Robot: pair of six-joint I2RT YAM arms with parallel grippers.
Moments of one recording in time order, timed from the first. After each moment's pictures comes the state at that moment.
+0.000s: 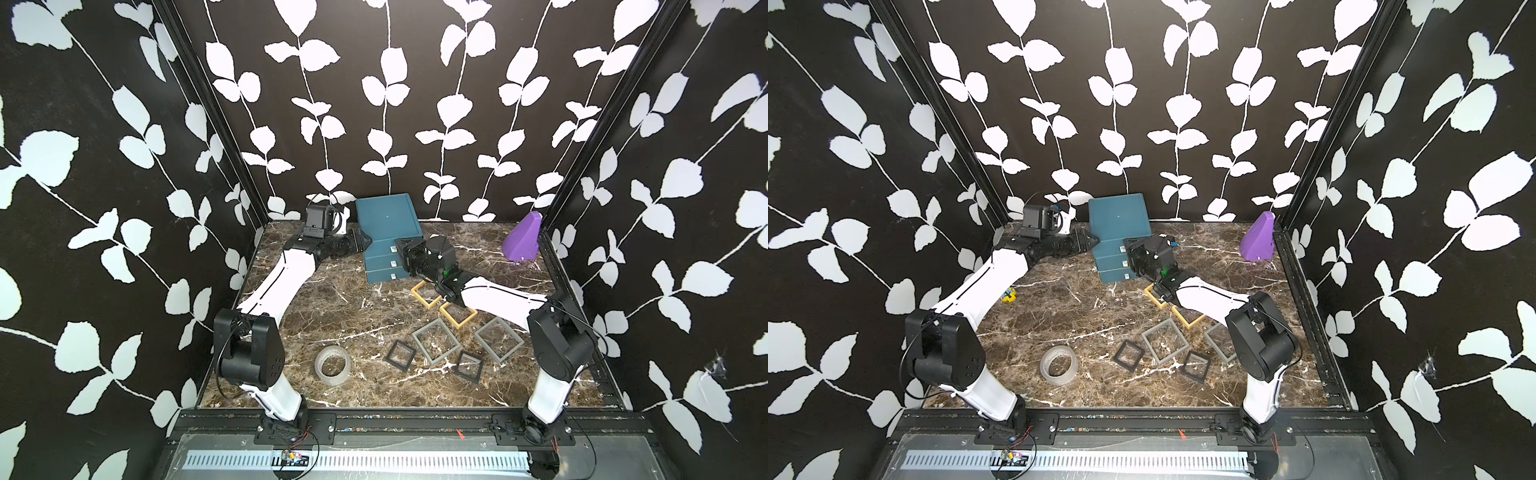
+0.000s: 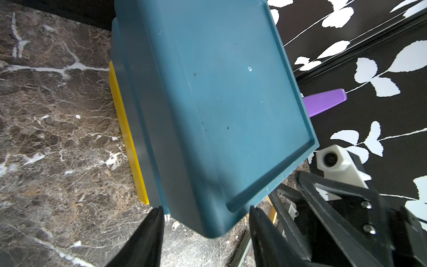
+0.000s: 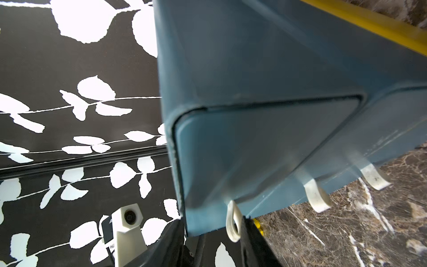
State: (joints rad) left arm -0.24 1.64 1.43 -0.47 0.46 -0.42; right arm 0.68 1.82 1.24 0.35 -0.02 1.60
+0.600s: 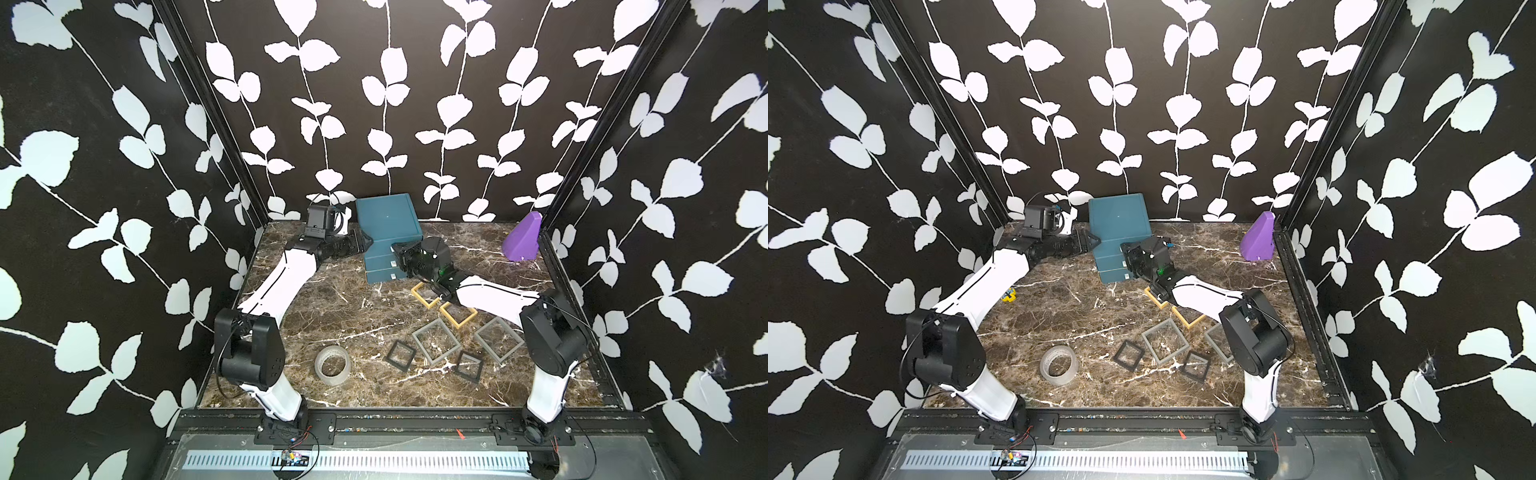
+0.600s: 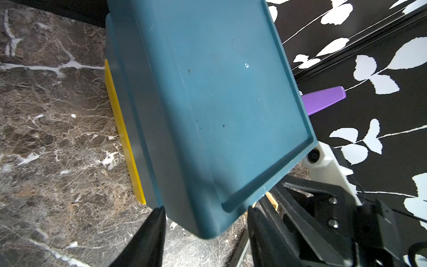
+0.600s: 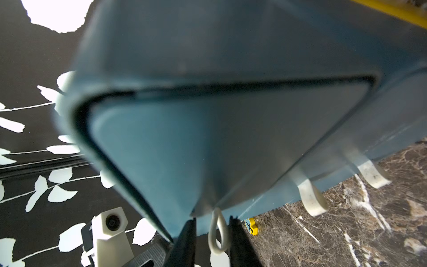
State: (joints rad) left arm -0.25 1.64 1.43 -0.47 0.46 -0.42; right arm 0.69 1.86 1.27 0.33 -0.05 1.60
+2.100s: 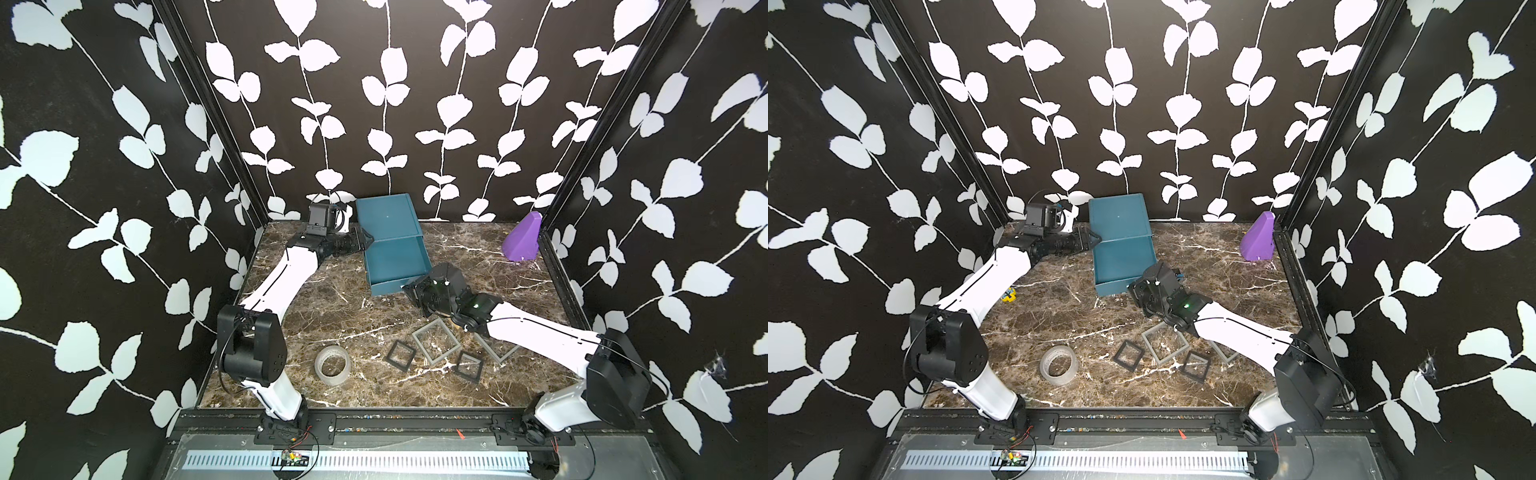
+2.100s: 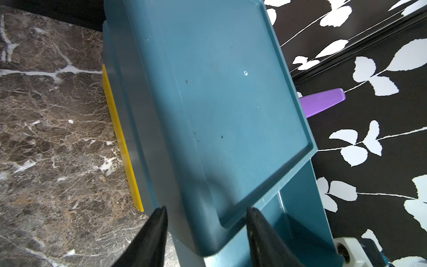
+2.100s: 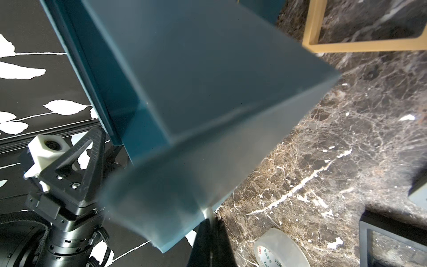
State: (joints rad) left arm -0.25 1.67 1.46 -0.47 0.46 -0.42; right arm 0.83 1.47 1.02 -0.10 -0.02 1.67
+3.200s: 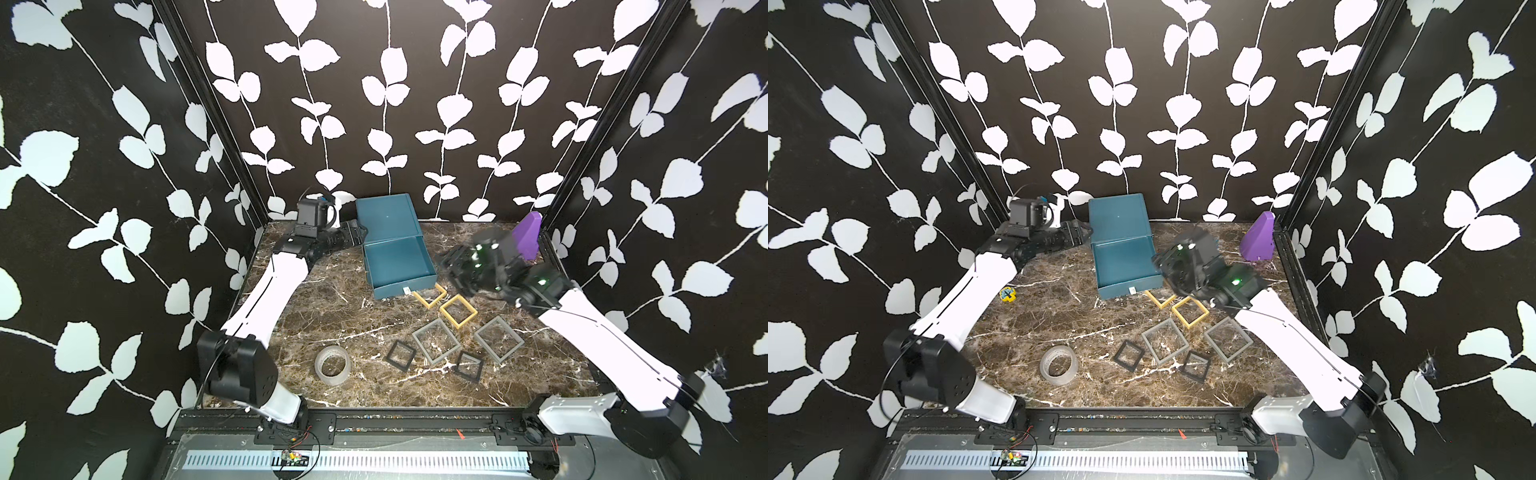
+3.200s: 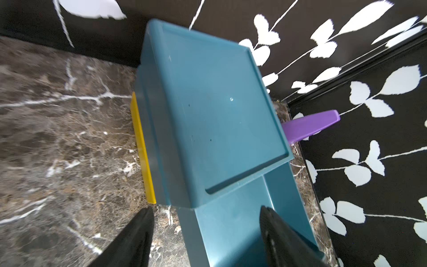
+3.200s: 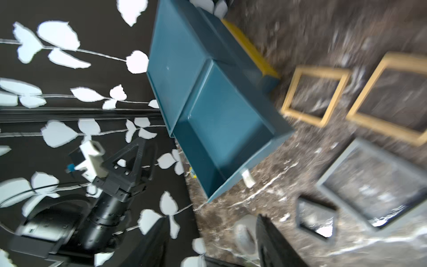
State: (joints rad) left arm -0.25 1.49 1.46 -0.53 0.32 -0.44; right arm 0.66 1.29 1.51 -0.83 0.03 1.25
